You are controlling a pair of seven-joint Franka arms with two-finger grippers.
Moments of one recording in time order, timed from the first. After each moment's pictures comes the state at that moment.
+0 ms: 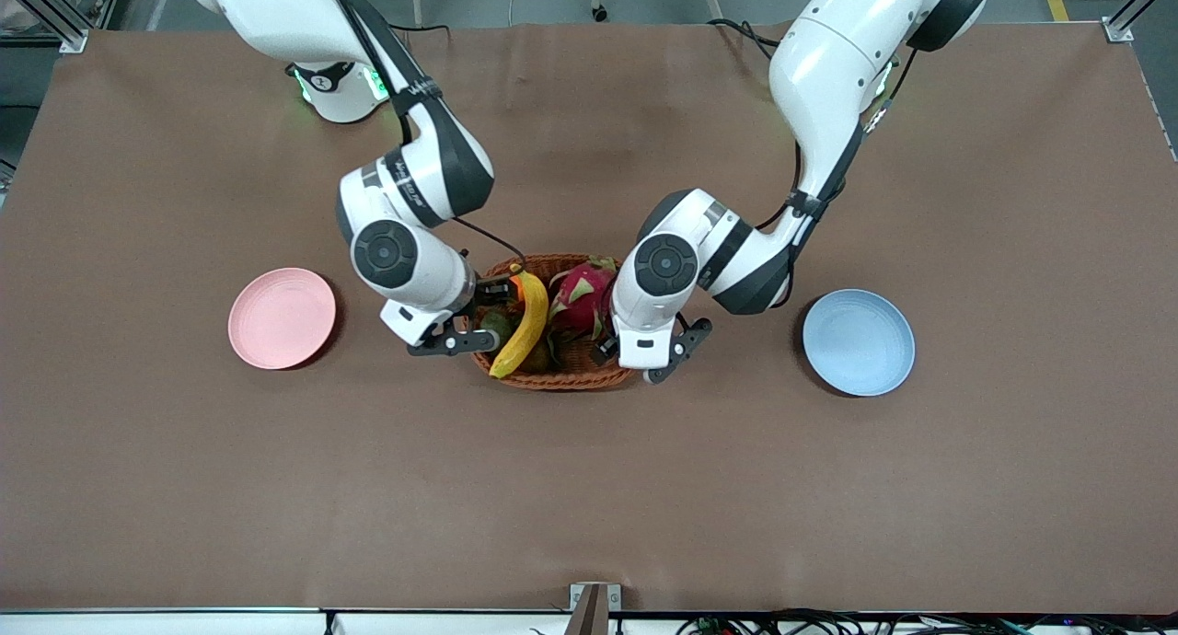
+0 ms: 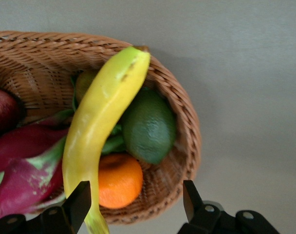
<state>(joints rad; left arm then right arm) -0.52 0.79 -0.21 -1.34 0.03 2.14 -1.48 0.59 0.51 -0.07 -1.67 0.24 2.06 0.34</state>
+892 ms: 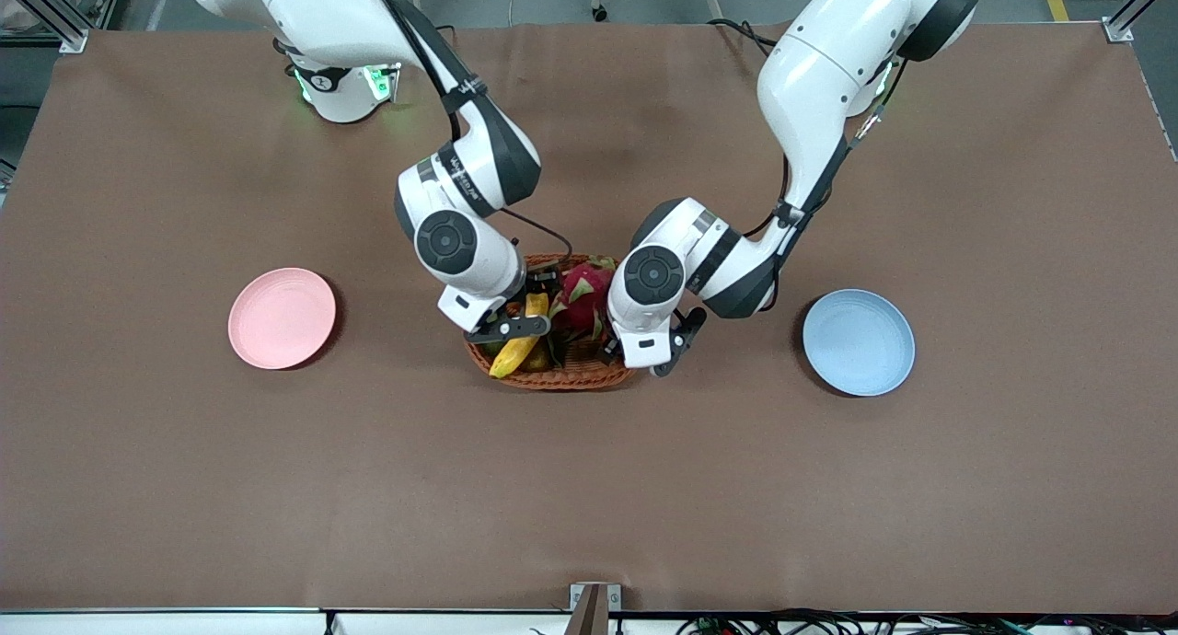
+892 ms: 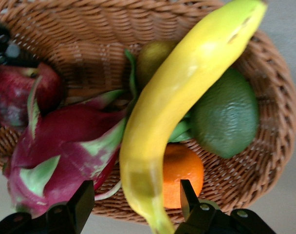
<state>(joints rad) -0.54 0.84 -0.20 -1.36 0.03 2.14 -1.65 0.69 0.55 -0.07 -1.66 0.31 2.11 0.33</state>
